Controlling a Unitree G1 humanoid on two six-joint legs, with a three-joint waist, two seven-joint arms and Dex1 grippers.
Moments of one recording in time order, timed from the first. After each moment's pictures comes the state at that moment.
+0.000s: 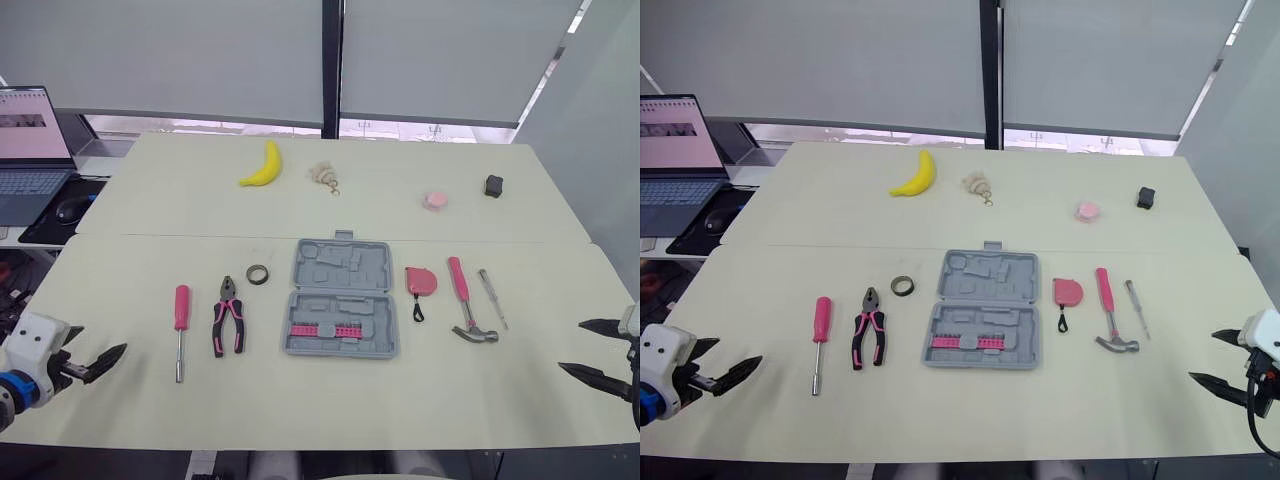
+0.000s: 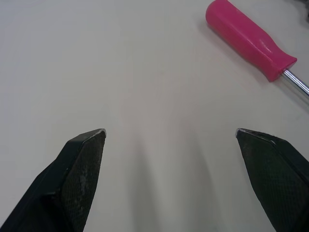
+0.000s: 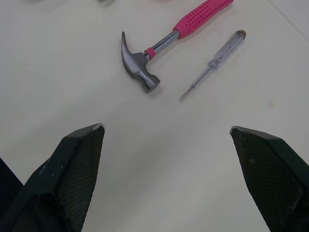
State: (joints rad) left arm 0.18 0.88 0.48 0.46 -0.30 0.00 -0.88; right arm 0.42 -1.01 -0.58 -0.15 0.28 0.27 1.18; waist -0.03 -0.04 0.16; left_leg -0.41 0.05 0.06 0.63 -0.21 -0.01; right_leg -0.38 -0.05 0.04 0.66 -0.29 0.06
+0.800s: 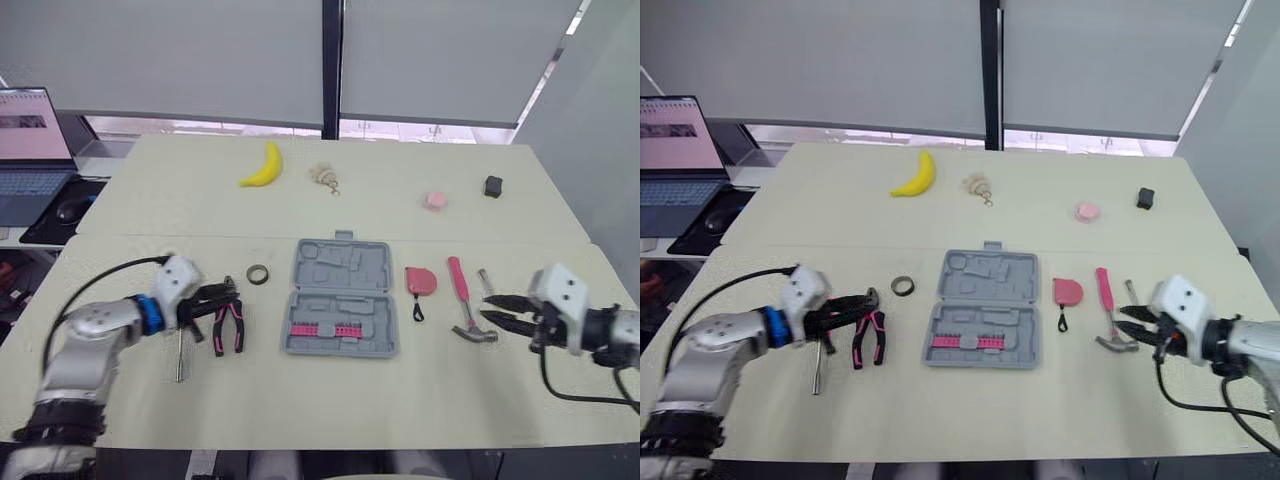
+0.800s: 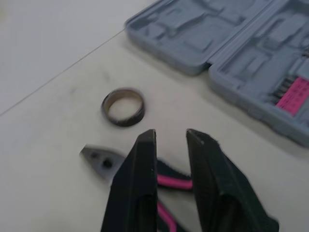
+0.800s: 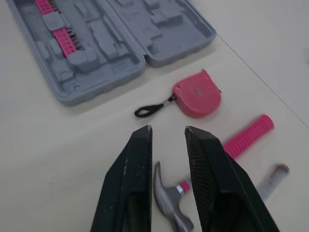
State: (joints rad) left arm -0.23 0.75 0.05 0.22 -0.24 0.11 -1.06; right arm 0.05 -0.90 -0.17 -0.39 0.32 0.47 0.98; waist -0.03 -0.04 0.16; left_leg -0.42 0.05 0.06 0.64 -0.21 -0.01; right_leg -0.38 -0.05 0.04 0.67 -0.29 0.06
